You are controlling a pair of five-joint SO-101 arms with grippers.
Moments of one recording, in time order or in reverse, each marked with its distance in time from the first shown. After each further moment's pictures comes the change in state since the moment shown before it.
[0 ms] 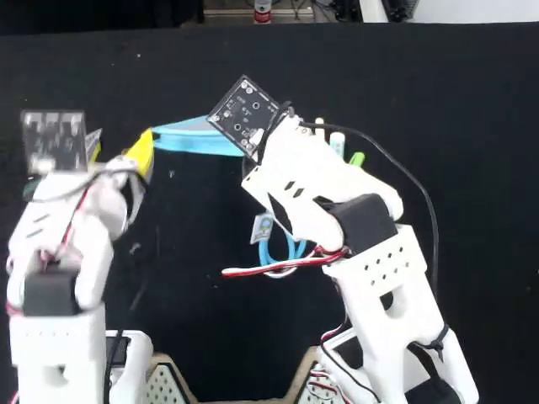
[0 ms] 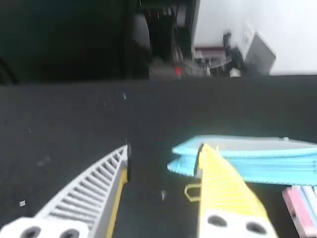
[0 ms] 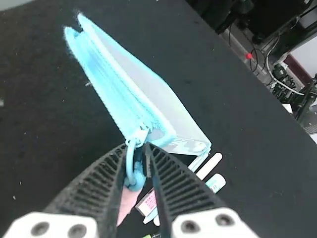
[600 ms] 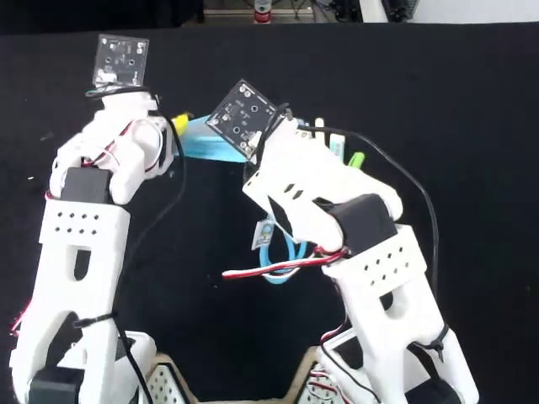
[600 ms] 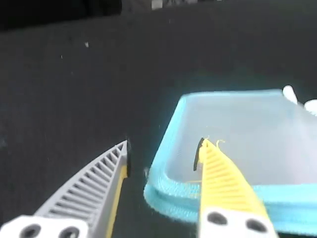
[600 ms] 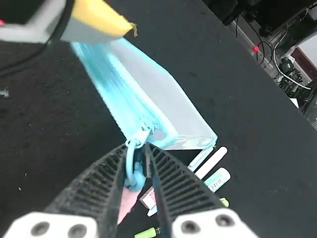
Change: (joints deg) left arm 5.3 30.5 -13.7 1.1 -1.3; right arm -0.2 0.0 0.0 1.8 -0.3
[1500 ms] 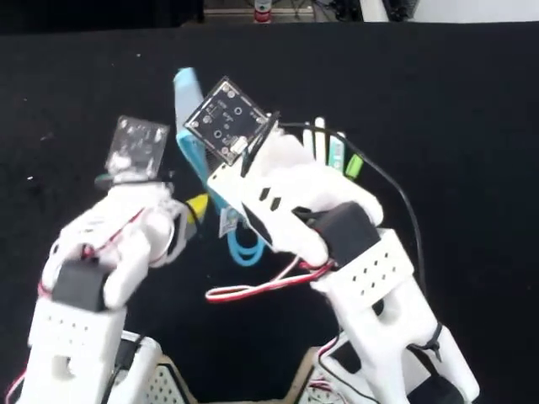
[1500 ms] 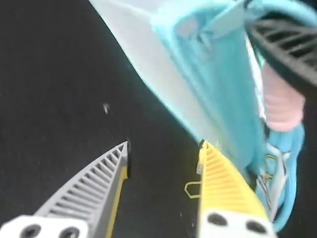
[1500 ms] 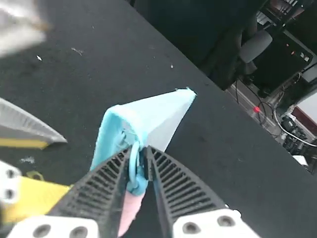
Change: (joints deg) left arm 8.4 -35.4 21.0 14.1 2.7; right arm -7.5 0.0 0.0 -12.0 -4.6
